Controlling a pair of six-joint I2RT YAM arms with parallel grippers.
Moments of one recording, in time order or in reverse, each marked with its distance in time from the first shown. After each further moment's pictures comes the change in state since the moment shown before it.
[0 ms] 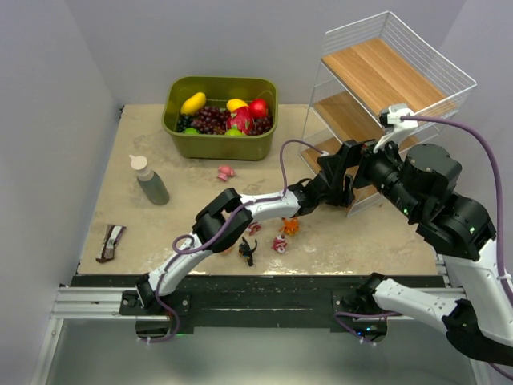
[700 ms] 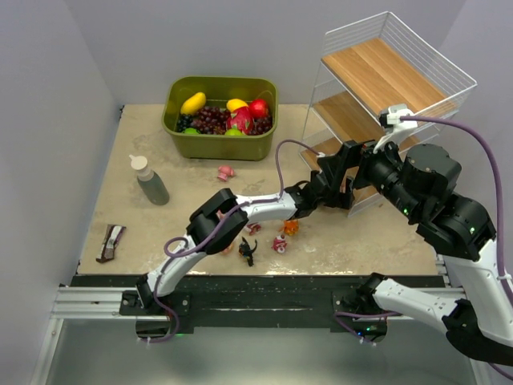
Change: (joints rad) left arm -0.012 -0.068 -0.091 0.001 -0.074 0.008; right arm 0.000 0.000 -0.002 -0.007 0.000 0.001
